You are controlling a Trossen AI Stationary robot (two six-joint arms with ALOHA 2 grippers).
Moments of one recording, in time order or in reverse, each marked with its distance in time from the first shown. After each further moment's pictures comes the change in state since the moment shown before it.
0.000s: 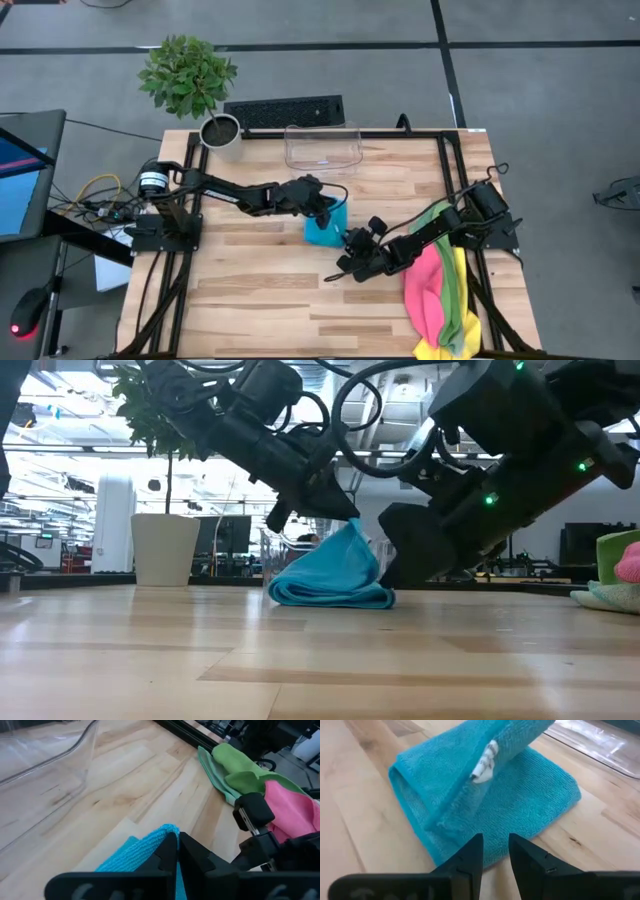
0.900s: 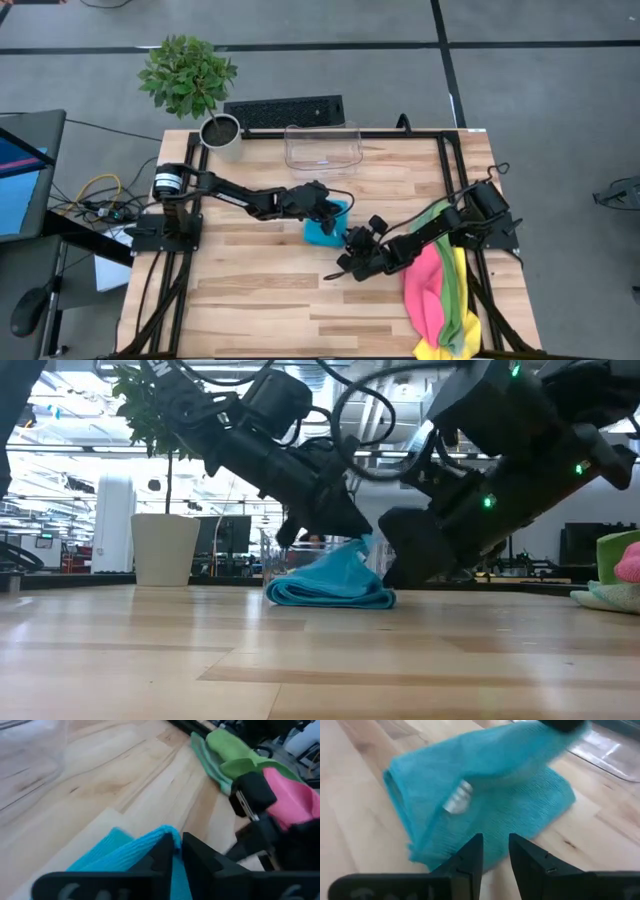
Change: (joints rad) left arm -0.020 0.108 0.039 0.070 0.033 -0.008; right arm 0.000 -0.005 0.002 -0.013 0.010 0.000
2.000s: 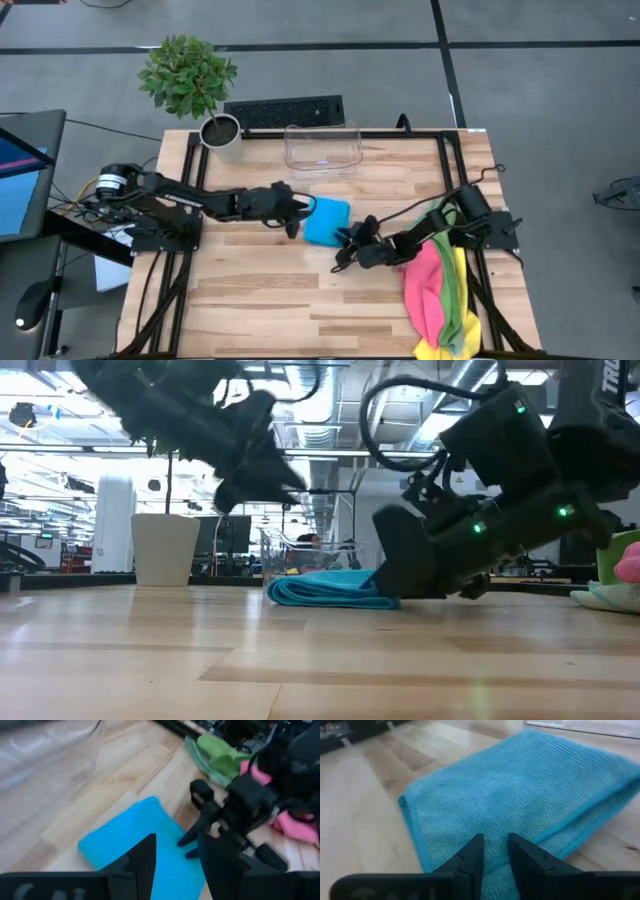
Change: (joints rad) left arm -0.042 -0.433 -0.346 -0.074 -0.040 -0.002; right arm -0.060 0.130 -0.167 0.652 -0.101 -0.058
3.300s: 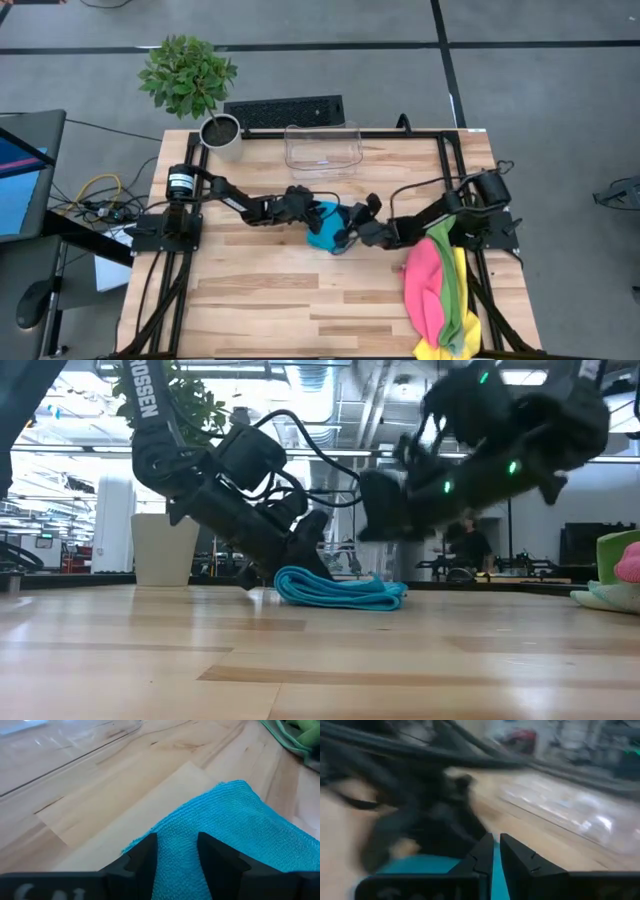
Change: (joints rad) left arm 0.059 0.537 0.139 0.285 -0.114 0.003; right arm -0.116 -0.194 -0.017 0.037 0.055 -0.332
